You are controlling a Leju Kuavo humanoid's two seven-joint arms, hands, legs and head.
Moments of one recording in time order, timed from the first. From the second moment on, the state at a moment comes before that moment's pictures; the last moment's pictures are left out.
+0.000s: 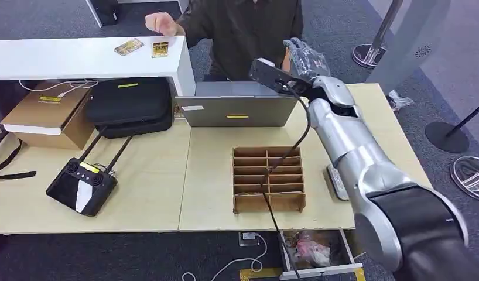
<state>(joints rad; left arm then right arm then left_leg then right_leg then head) -0.11 -0.20 0.19 -0.20 0.18 0.30 0.10 -1.15 0.06 0.33 -0.46 1.05 -0.09 0.02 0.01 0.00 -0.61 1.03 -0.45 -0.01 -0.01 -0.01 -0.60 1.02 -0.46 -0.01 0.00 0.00</state>
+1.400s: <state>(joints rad) -0.06 -0.24 0.30 -0.20 0.32 0.23 -0.14 0.02 -0.88 0.00 -1.67 0.74 0.29 0.14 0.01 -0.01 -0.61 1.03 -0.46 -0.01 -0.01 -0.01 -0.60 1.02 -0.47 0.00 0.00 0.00</state>
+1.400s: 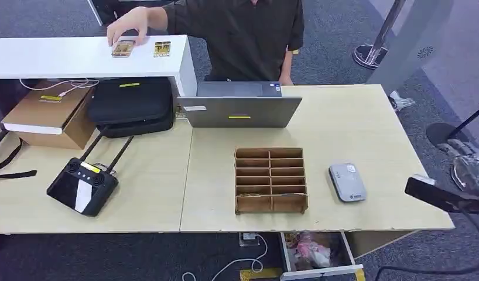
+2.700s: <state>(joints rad) -0.05 -0.25 0.32 -0.23 0.32 0.22 -0.17 -0.15 -0.54 0.46 -1.61 0.98 0.20 0.29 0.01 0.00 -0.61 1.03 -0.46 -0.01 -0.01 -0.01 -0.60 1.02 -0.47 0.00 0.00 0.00</state>
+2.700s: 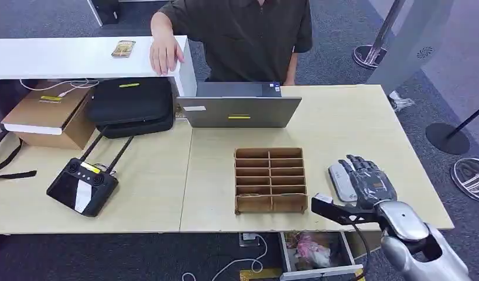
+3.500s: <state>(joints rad) -0.04 -0.26 0.32 -0.25 0.30 0.23 -0.16 -0.10 -0.39 0.40 -1.64 1.04 0.22 0.36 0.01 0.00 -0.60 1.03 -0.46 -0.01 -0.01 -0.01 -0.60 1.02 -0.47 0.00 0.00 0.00</state>
